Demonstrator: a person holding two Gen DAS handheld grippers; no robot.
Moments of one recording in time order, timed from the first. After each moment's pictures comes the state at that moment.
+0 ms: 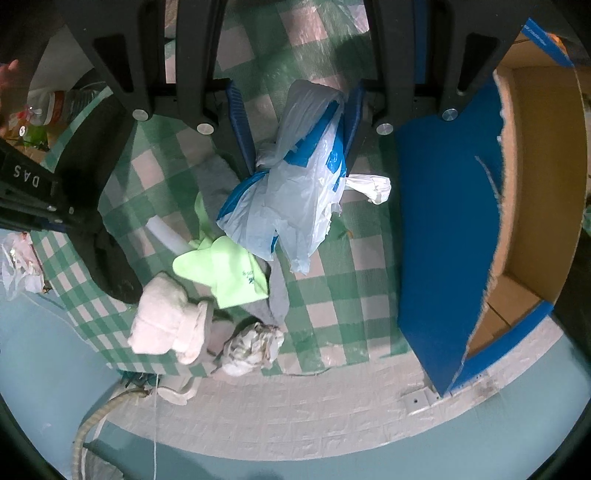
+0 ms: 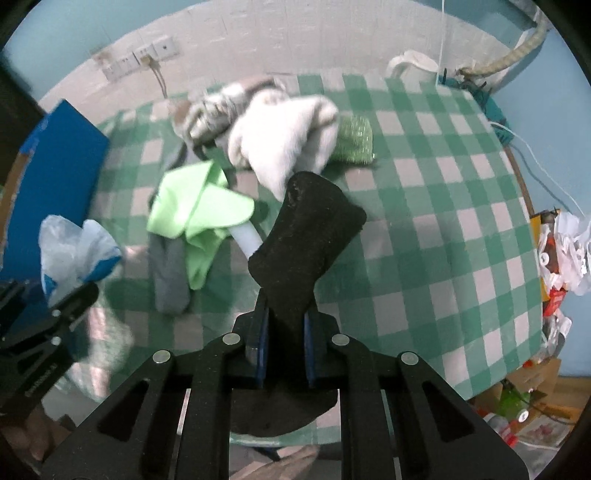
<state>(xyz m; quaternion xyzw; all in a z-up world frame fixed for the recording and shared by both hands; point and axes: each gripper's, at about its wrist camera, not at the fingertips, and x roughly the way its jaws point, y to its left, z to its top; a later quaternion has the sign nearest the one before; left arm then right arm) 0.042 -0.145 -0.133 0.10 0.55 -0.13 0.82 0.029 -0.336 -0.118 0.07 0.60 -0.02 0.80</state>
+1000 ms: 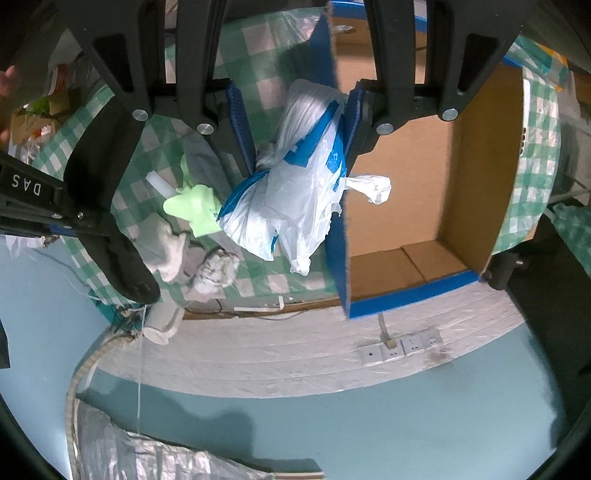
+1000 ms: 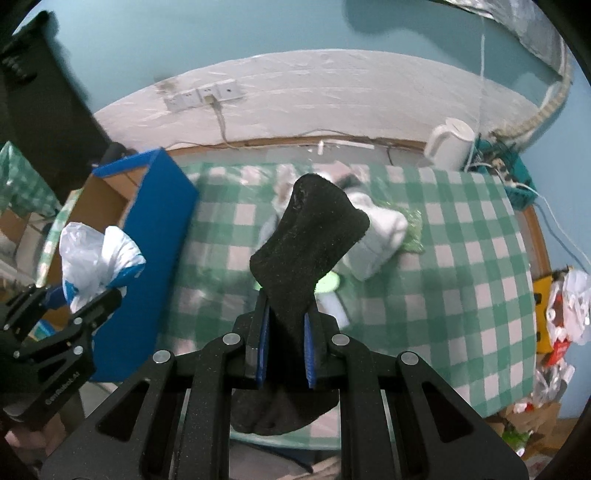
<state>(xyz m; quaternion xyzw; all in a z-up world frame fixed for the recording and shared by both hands) 0.032 -0.093 -0.051 0.07 0.47 -0.10 0.87 0.048 -0.295 -0.035 0.06 0.53 0.06 0.84</state>
